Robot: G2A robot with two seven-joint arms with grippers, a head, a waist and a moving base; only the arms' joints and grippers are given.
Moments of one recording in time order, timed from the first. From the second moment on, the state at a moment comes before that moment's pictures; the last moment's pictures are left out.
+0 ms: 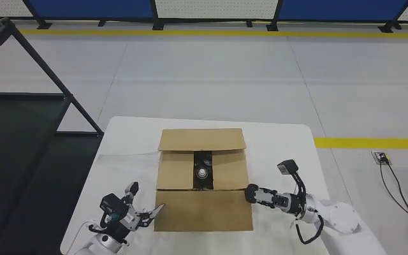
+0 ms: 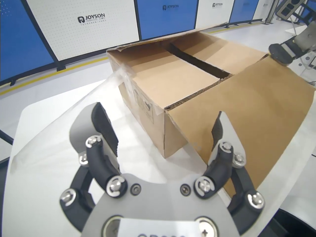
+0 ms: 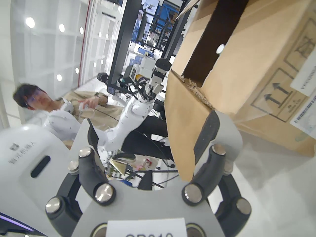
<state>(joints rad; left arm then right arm) 1.56 -1.17 -1.58 -1.77 1.37 -0.49 0.22 -1.04 -1.07 1.29 -1.42 0.45 -0.47 1.11</state>
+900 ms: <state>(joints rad) 1.54 -1.17 -1.57 -1.75 1.37 -0.45 0.19 -0.93 -1.11 1.22 -1.37 0.69 -0.20 0.85</state>
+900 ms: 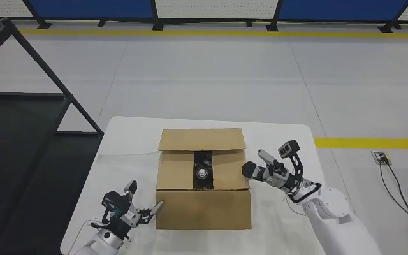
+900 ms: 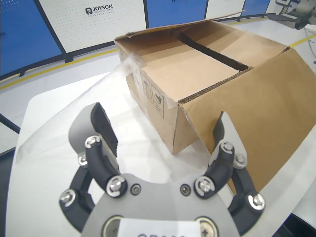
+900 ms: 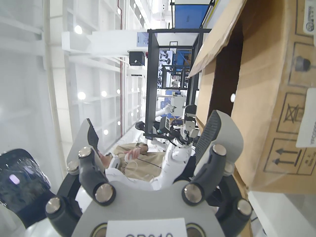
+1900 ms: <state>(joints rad) 1.54 -1.17 -1.57 -1.75 1.37 -0.45 0.19 -0.64 -1.21 1.05 -1.16 0.63 -0.20 0.63</state>
